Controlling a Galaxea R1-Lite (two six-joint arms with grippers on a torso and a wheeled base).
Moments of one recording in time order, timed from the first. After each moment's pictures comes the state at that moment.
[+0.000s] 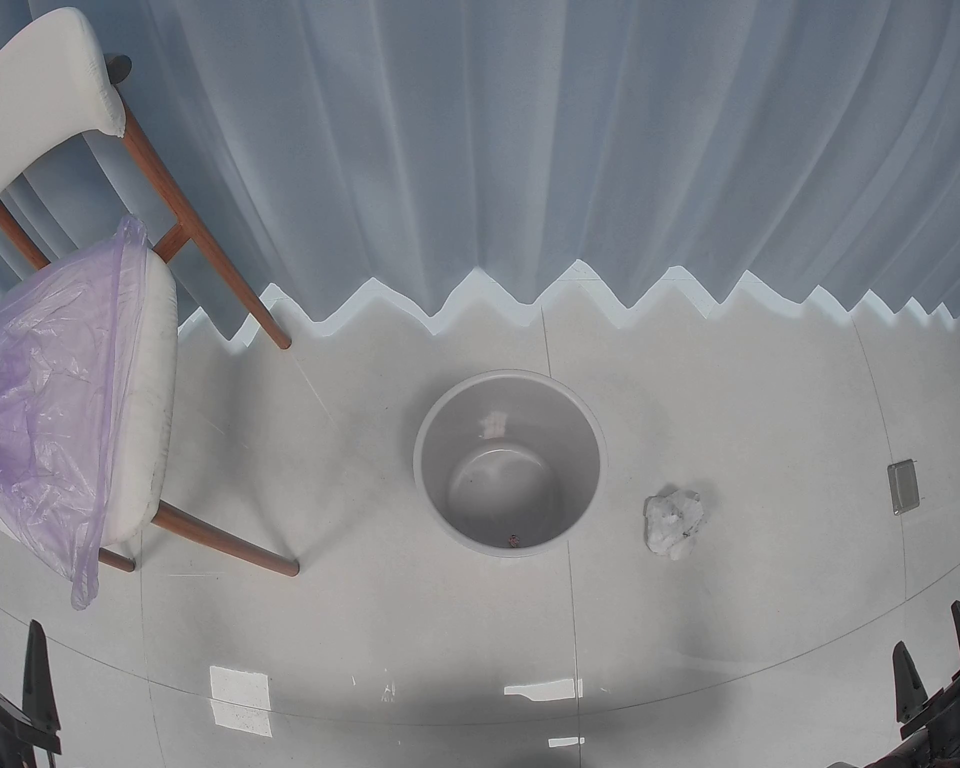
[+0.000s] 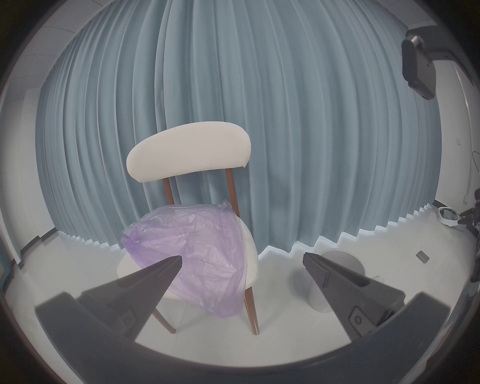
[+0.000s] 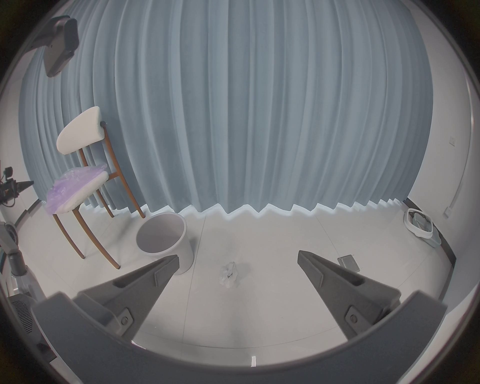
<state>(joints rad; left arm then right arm) 0.00 0.02 -0.08 -0.23 0.06 0.07 0.00 0.02 -0.02 0.00 0.03 -0.02</state>
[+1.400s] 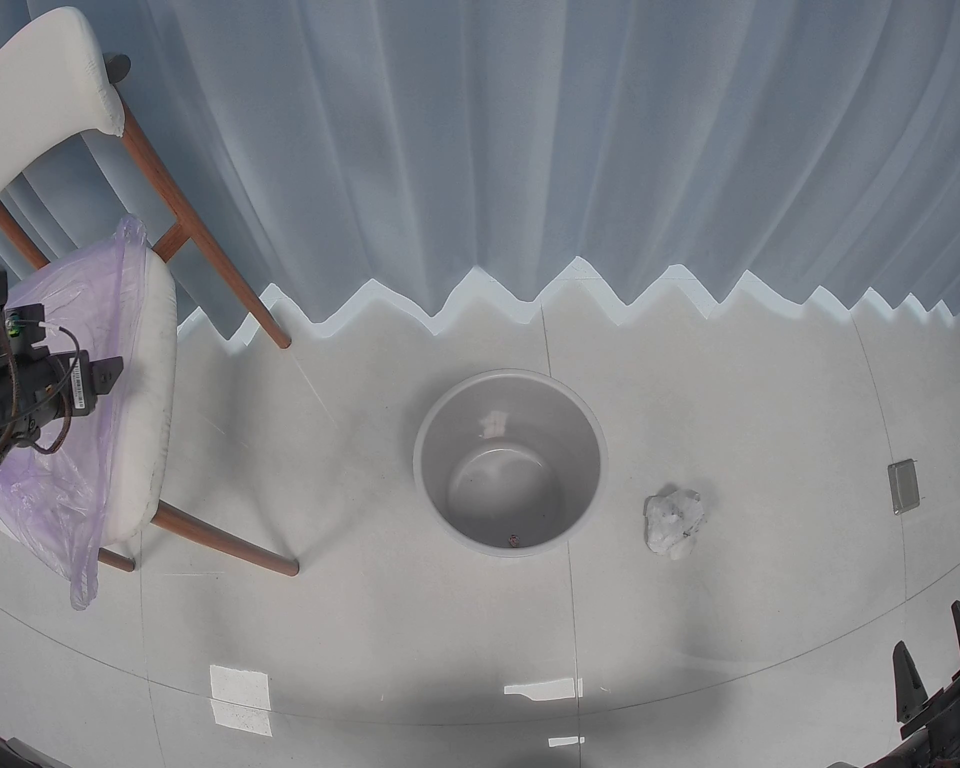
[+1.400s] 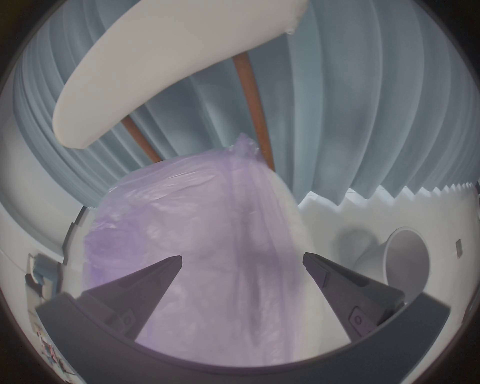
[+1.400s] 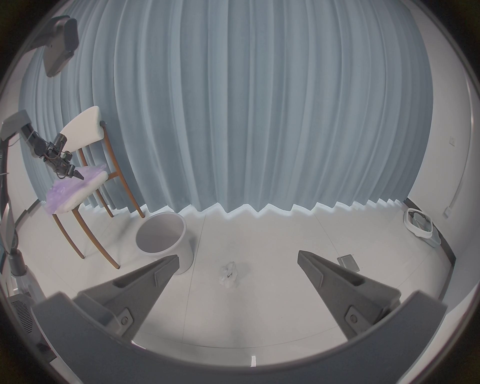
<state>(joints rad) 0.12 1.36 -0.89 -0.19 0.19 0.06 0.00 0.02 -0.02 0.00 0.03 -0.02</state>
